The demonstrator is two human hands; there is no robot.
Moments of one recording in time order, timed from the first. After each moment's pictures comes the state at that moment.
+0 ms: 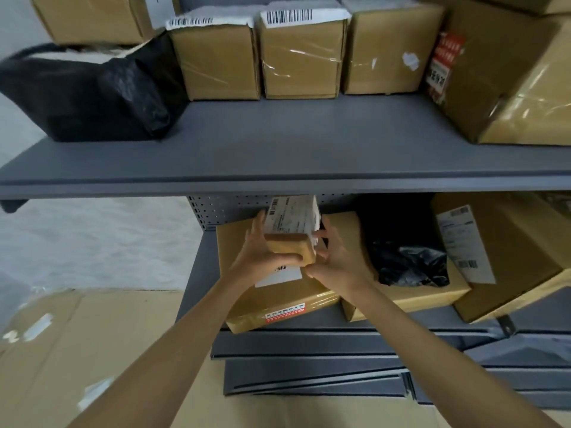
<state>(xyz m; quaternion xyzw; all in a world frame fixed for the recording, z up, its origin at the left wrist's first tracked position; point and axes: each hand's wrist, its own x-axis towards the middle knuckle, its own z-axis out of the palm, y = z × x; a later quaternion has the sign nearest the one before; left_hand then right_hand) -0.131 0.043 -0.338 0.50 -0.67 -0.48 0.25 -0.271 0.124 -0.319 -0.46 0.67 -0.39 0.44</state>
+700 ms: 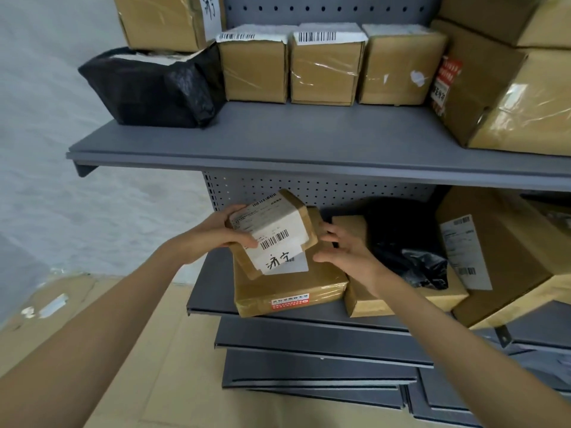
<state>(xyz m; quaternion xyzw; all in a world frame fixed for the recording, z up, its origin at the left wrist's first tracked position) -0.038 0.049 -0.277 0.47 -0.64 -0.58 0.18 -0.283 0.144 -0.299 -0.48 0.64 -0.35 0.49</state>
